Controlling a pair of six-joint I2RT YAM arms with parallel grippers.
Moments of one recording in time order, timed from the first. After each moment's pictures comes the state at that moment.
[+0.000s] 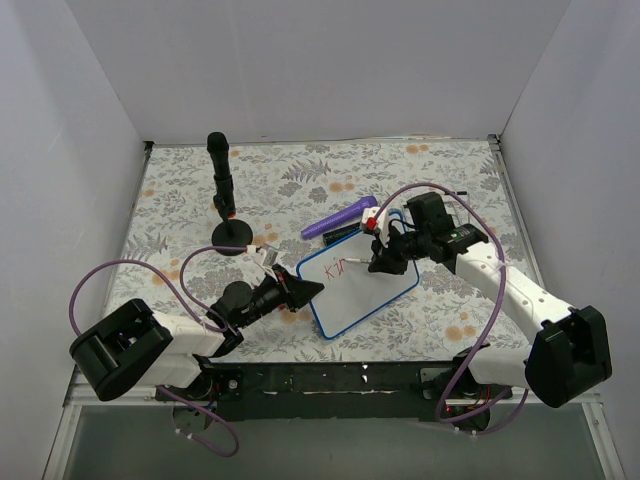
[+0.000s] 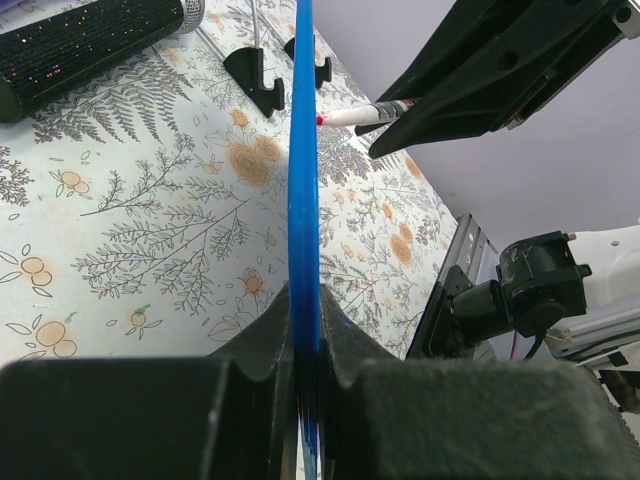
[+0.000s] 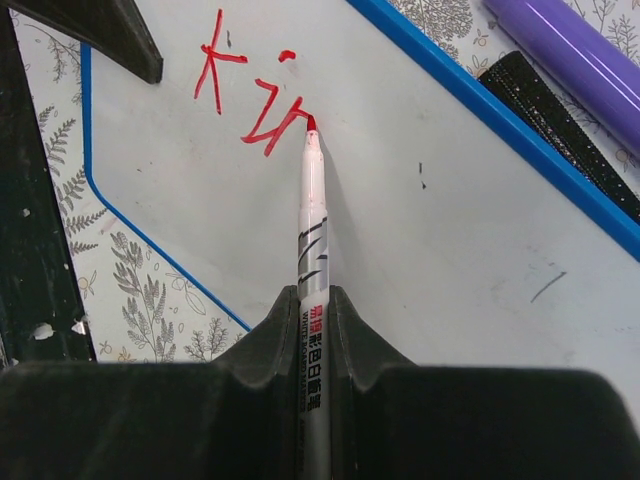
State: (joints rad) left arm -0.81 1.28 0.12 1.17 0.17 -0.73; right arm 0.50 1.25 0.93 -0.56 -0.67 -0.58
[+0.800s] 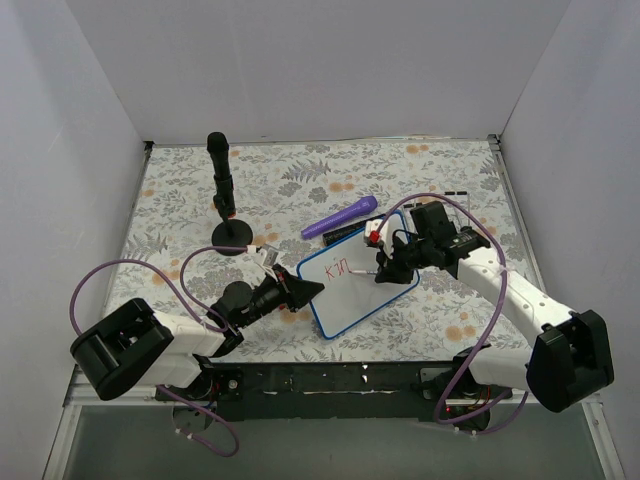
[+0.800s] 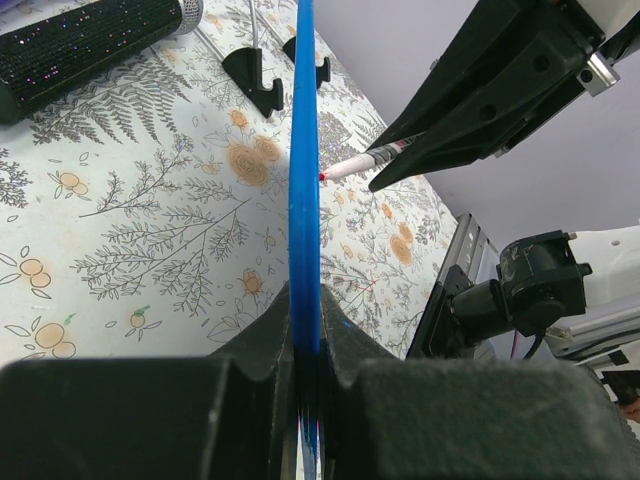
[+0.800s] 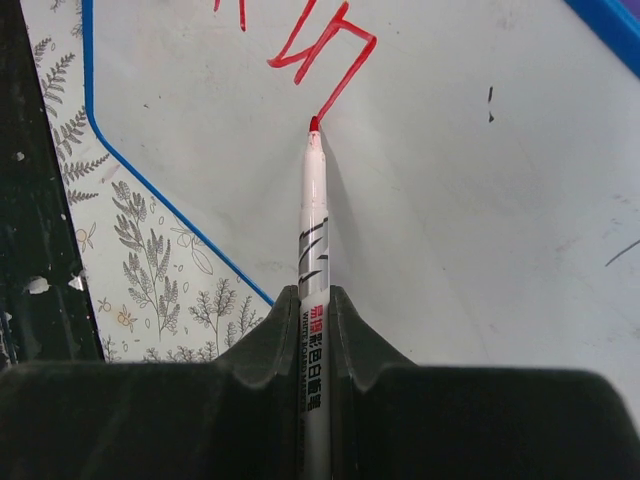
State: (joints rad) left arm -0.81 1.28 0.12 1.17 0.17 -0.73; right arm 0.47 1.23 0.87 -0.63 -0.67 -0.68
